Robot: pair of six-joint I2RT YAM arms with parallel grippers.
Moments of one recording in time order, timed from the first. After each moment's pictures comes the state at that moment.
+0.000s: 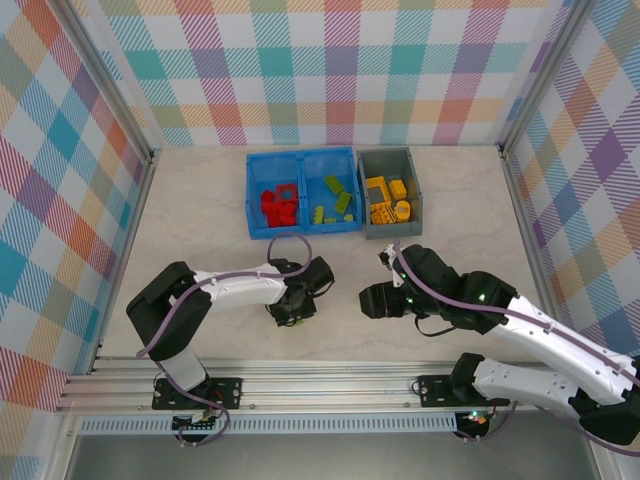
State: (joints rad) left arm -0.90 1.69 0.96 -0.78 -0.12 -1.23; right arm 0.98 0.91 0.99 -0.94 0.00 0.65
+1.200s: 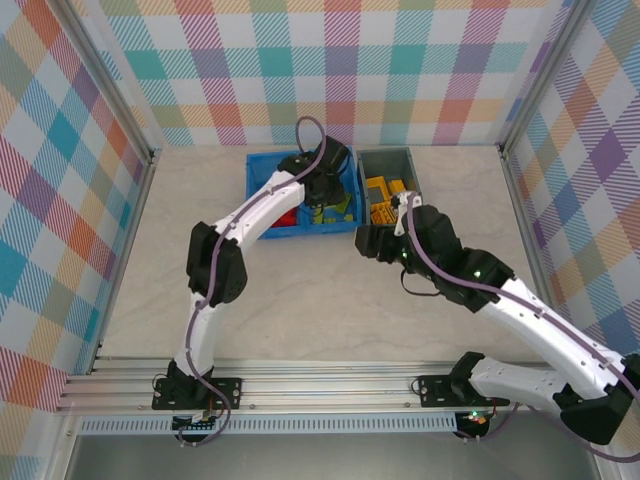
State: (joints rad) left arm -0.61 2.23 2.17 -0.98 -0.14 -0.73; right arm 0.78 1.03 1.11 -0.59 0.16 0.60
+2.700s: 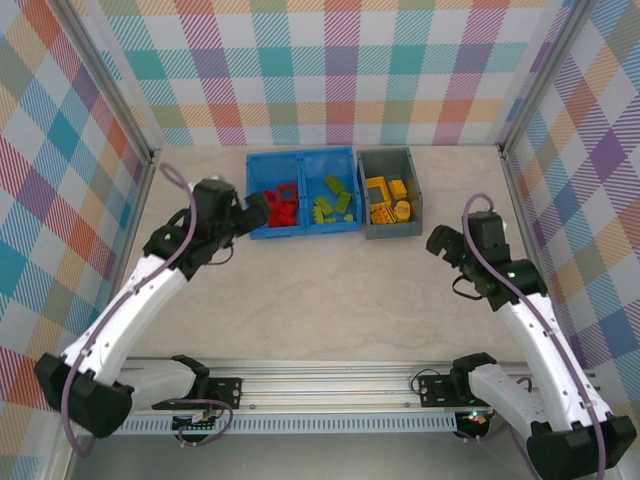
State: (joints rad) left arm -0.43 1.12 1.13 -0.73 -0.25 -0.73; right arm 0.25 0.90 0.91 -0.88 0.23 0.66
